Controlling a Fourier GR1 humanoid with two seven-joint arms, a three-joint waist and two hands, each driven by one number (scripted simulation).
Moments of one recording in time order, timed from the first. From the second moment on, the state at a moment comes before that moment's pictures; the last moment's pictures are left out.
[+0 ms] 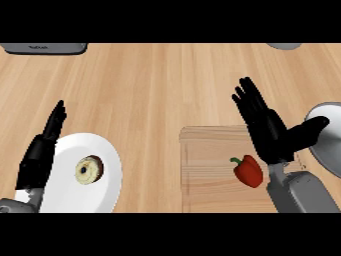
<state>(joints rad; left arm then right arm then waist) -0.06 0.48 -0.30 -1.47 0.14 0.38 -0.11 -0.25 -0.23 0.29 -1.54 -0.44 -0.23 0.06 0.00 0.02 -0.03</state>
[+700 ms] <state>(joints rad) -0.17 0.49 -0.34 -1.55 0.22 0.21 0.08 -0.32 -0.56 0.41 -1.18 0.00 -0.13 -0.07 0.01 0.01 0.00</state>
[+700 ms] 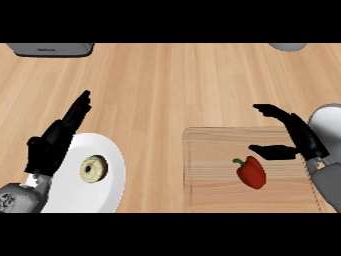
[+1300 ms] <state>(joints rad) -0.21 0.46 -0.31 -1.54 0.21 0.16 0.15 -0.41 -0.69 0.54 -1.23 0.23 0.10 0.13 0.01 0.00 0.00</state>
